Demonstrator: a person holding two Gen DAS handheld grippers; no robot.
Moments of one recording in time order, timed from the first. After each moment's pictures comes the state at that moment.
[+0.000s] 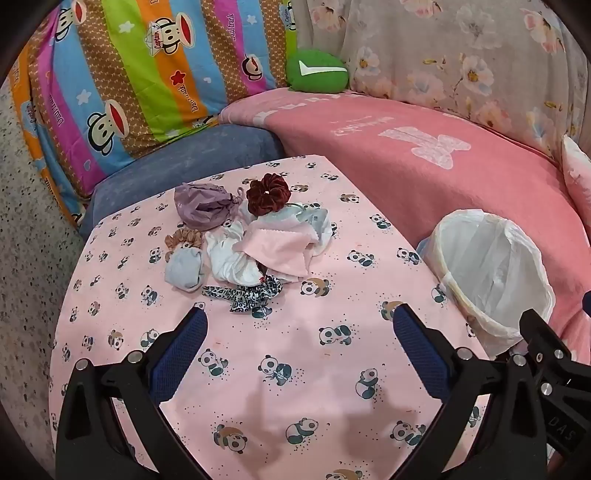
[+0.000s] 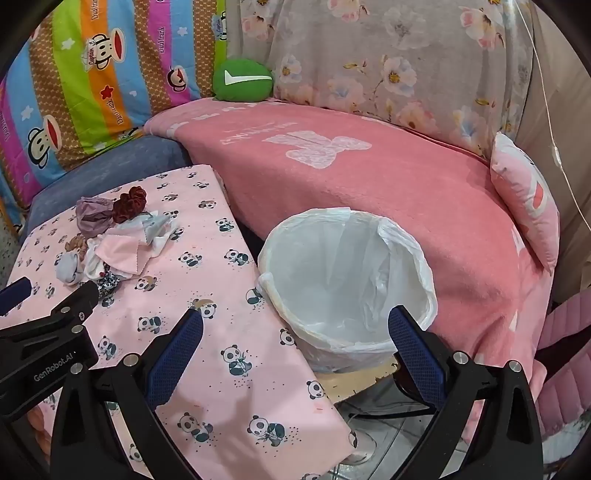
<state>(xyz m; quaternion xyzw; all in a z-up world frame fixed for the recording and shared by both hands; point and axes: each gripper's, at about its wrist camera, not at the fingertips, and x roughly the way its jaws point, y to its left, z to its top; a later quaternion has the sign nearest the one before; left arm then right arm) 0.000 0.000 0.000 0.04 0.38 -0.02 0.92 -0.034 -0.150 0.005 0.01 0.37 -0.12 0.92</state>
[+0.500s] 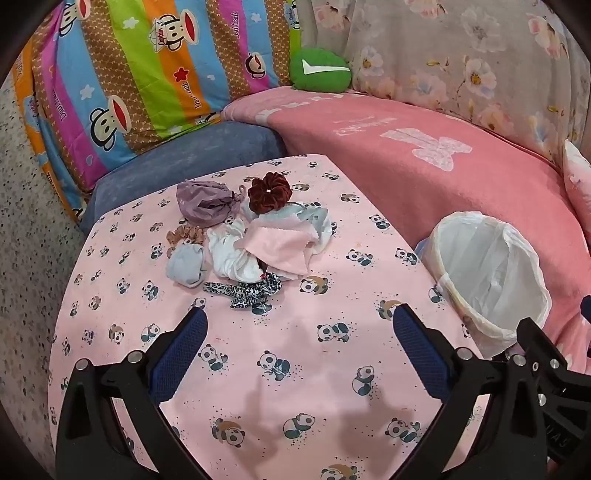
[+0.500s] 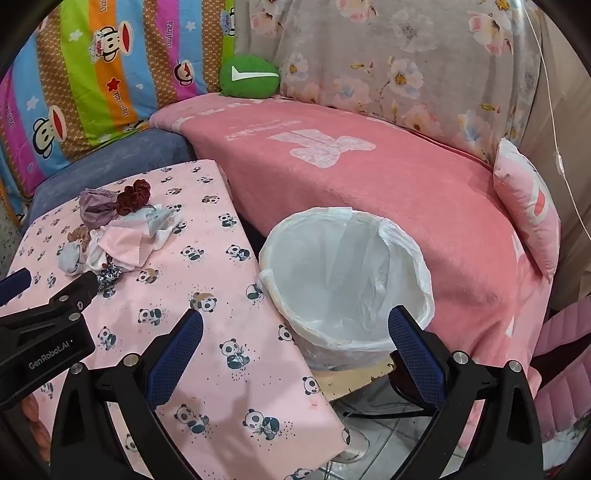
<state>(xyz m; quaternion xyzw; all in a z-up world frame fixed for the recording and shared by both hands) -0.003 0.001 0.002 0.03 0.38 -0.02 0.92 -0.039 -0.153 0.006 -0.01 0.38 -0.11 0.92</state>
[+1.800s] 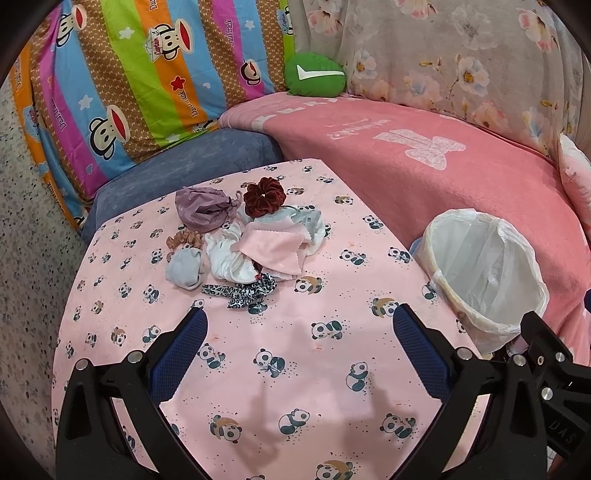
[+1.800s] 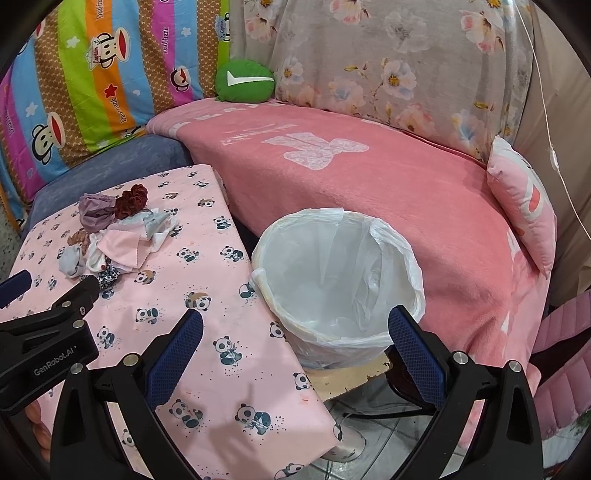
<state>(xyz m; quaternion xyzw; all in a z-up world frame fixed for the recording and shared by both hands) -0.012 -0.008 0.006 0.04 0.37 -0.02 0.93 -0.048 -0.155 0.010 0.00 0.37 -0.12 0.92</state>
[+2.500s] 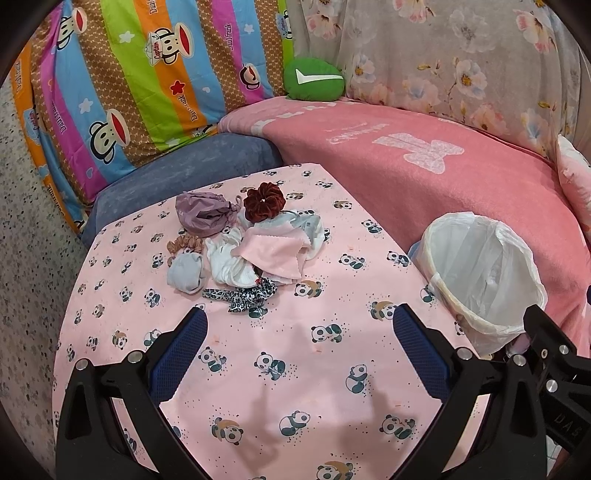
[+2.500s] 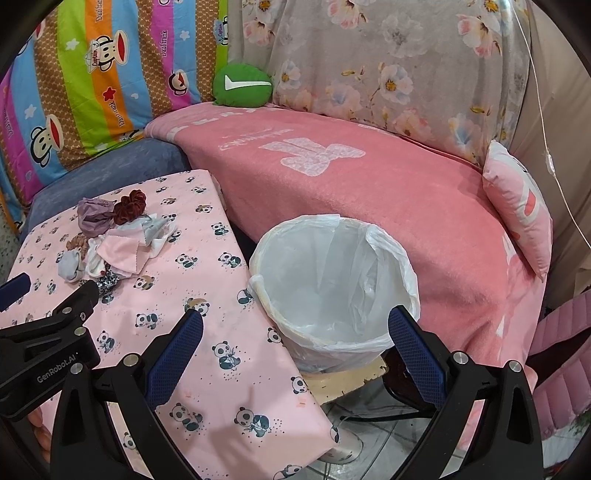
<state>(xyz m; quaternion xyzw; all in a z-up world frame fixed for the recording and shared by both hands) -0.013 -0.009 0.011 0.04 0.37 -0.02 0.93 -0.049 -0.158 0.015 0.00 0.36 -0.12 0.92</state>
